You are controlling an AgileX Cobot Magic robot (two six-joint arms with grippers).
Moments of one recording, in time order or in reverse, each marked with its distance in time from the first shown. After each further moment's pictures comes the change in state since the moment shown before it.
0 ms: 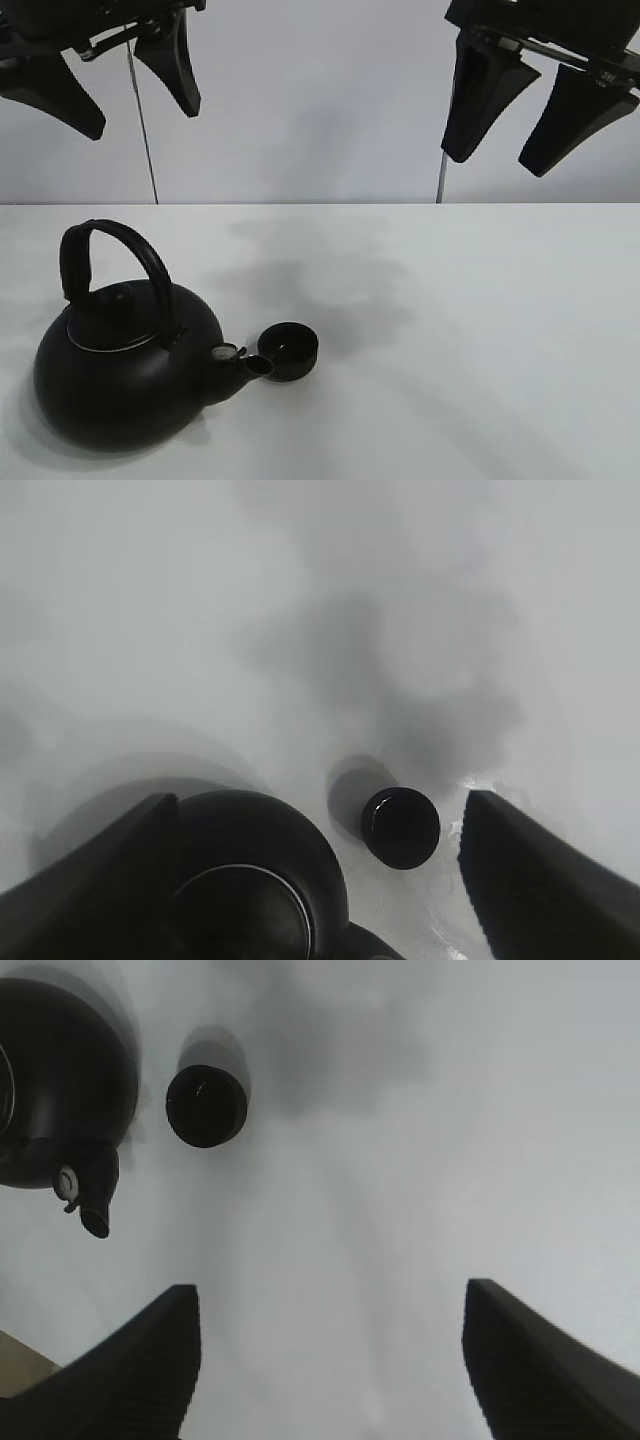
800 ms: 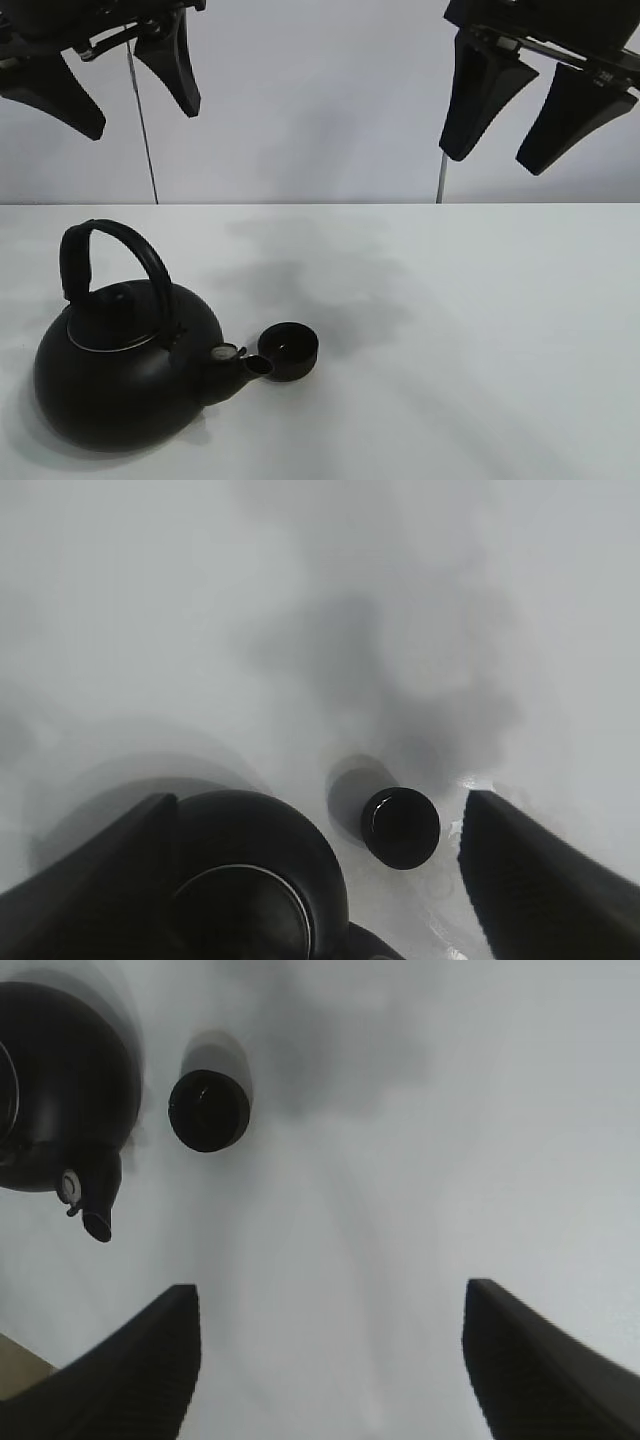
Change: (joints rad) left arm 0.000 0.000 0.000 0.000 0.000 0.000; right arm 0.000 0.000 0.000 0.003 -0.006 -0.007
